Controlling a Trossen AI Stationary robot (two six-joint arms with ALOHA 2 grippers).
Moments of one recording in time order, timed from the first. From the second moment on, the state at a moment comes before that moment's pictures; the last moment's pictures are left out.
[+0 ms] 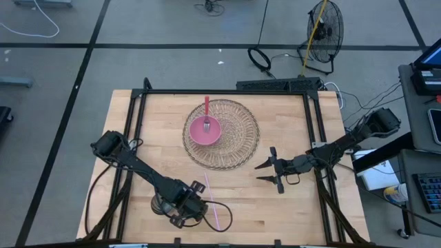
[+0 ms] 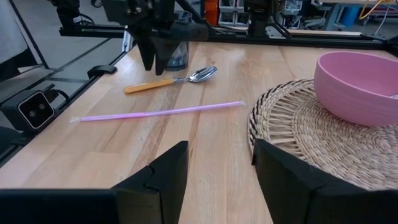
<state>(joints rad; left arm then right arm) -0.57 1.90 1.33 -0.73 0.04 -0.06 0.43 1.16 0.24 0.65 0.28 0.11</state>
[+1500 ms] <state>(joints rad) -0.55 1.99 1.33 -0.85 0.04 -0.06 0.43 1.16 0.24 0.63 0.28 0.11</state>
